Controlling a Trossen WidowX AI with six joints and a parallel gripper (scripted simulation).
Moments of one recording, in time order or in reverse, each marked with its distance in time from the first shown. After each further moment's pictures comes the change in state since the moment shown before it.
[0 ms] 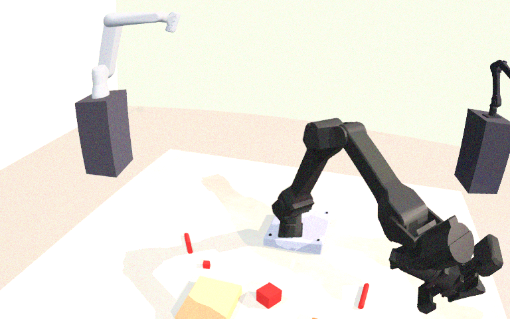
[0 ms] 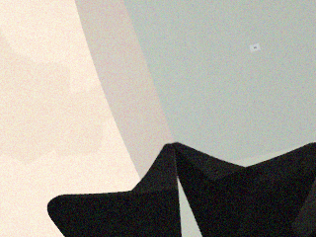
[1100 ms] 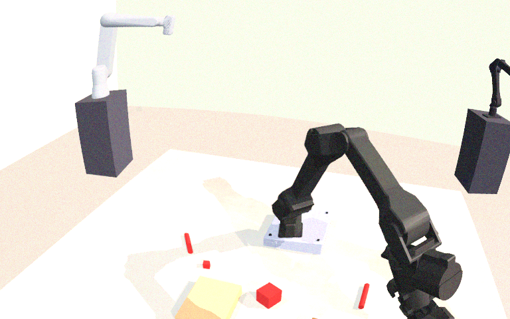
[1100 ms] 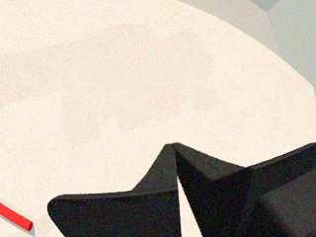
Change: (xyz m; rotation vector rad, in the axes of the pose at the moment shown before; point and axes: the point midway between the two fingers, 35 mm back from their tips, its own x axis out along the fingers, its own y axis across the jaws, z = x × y) arm -0.031 0.109 -0.029 0.921 0.484 0.431
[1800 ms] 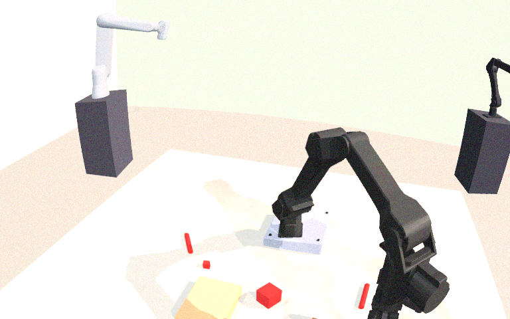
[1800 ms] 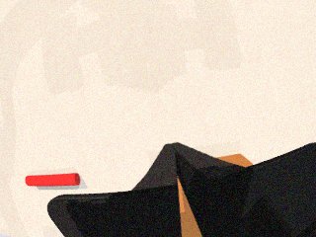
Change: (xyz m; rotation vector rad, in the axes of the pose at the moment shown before) arm -0.016 0.046 -0.068 0.517 0.454 0.110
